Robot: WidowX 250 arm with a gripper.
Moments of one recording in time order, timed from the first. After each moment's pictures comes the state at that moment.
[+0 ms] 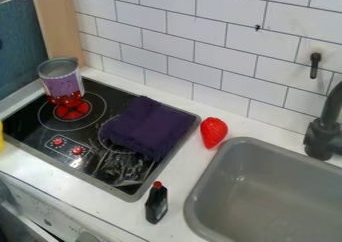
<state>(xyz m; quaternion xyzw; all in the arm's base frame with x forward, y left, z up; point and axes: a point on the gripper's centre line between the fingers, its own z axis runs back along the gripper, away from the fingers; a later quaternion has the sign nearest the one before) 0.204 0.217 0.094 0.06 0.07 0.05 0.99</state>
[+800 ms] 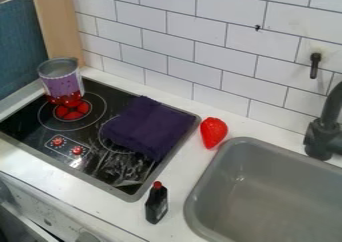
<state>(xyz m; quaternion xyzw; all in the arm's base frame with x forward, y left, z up) 0.200 0.222 0.090 0.04 0.07 0.06 1.00</state>
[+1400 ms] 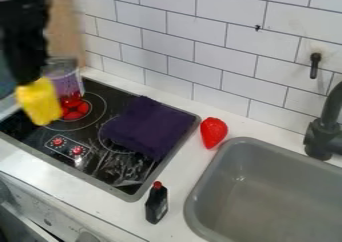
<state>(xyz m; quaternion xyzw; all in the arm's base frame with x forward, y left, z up) 0.257 0.140 0.140 0.04 -0.04 -0.03 1.00</state>
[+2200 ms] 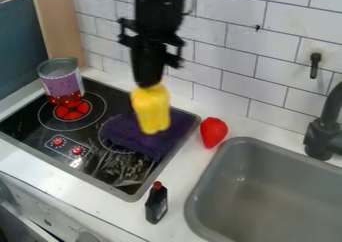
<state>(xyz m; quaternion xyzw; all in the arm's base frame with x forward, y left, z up) 0.307 -0.002 0.148 0.01 0.02 -0.13 0.99</state>
